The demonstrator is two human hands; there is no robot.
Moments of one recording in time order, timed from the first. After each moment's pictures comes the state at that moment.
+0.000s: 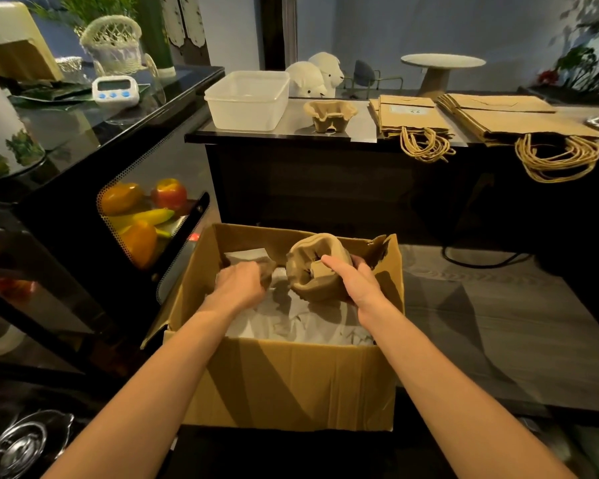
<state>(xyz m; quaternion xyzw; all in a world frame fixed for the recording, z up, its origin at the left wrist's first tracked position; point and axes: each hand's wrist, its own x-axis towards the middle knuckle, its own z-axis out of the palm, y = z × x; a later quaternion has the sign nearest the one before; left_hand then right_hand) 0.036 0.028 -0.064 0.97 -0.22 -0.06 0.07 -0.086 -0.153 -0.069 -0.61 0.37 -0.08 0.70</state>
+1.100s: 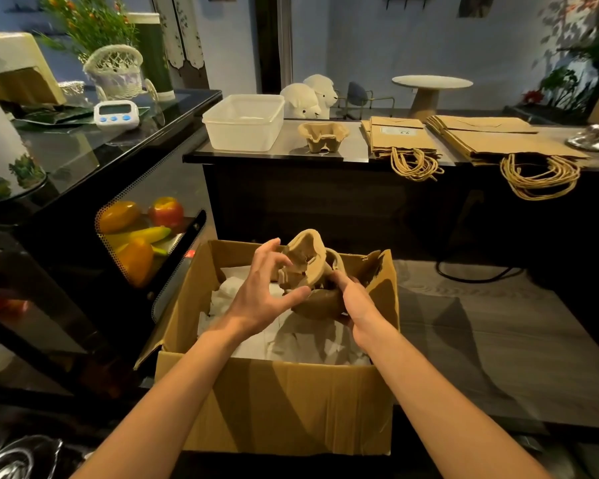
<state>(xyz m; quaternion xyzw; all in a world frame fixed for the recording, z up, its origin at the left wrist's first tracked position) 0.001 0.017 -0.045 0.80 -0.38 -0.04 0.46 -0.084 -0.152 -0.077 -0.57 0.38 -0.08 0.72</state>
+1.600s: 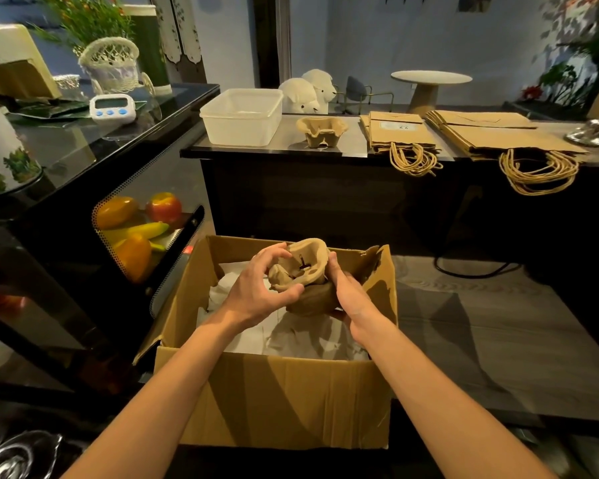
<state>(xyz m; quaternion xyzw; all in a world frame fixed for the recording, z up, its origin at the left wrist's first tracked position) 0.007 0.021 -0.045 0.80 -0.38 -0.04 0.46 -0.085 -0.144 -0.065 -0.60 0.34 -0.07 0.72</state>
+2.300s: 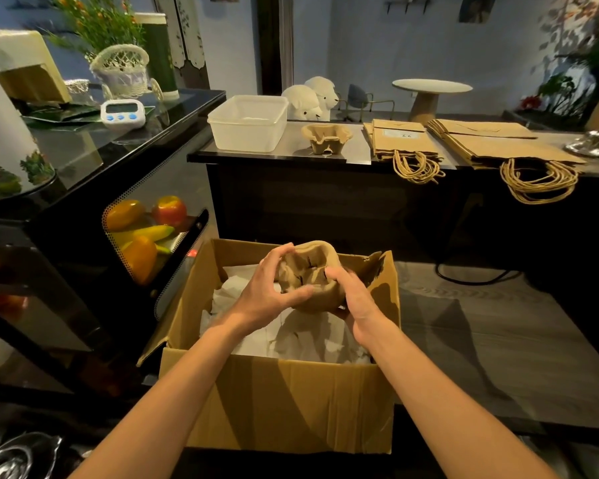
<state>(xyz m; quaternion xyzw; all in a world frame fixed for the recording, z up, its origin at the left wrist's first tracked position) 0.006 0.014 -0.048 0.80 -0.36 -0.09 0.47 -0.092 -0.146 -0.063 -0.59 0.28 -0.09 0.75</state>
